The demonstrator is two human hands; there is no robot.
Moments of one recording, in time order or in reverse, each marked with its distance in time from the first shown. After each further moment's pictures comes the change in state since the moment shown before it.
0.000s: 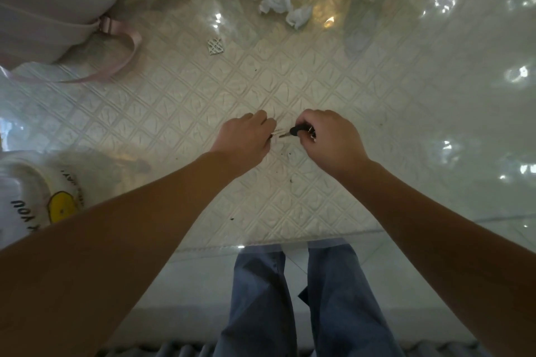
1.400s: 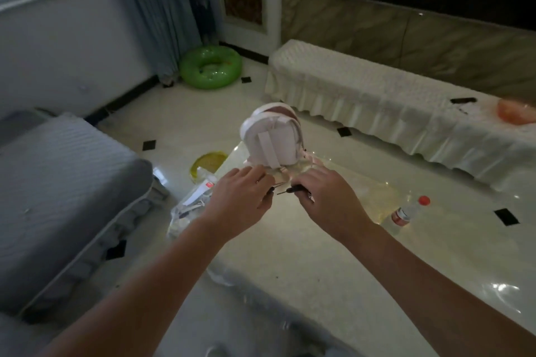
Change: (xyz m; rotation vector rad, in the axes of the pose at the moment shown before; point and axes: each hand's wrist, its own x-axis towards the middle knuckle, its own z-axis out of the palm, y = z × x) left_hand -0.371 0.152 -0.376 0.205 0.741 -0.490; right_hand -0.192 -0.366 -0.279 -0.232 0.109 -1.000
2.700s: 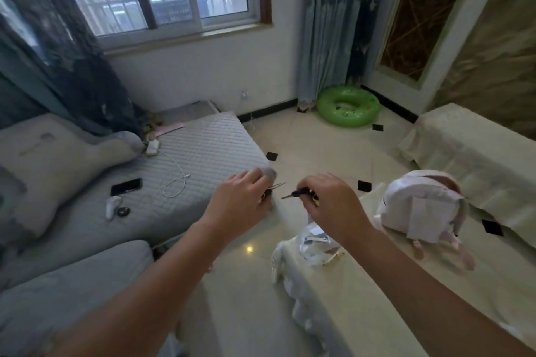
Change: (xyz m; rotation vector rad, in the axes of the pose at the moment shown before) left_hand -0.217 -0.234 -0.147 0.258 0.115 -0.537; right_hand 0.184 -0.290 0.122 0.215 -0.013 -0.413
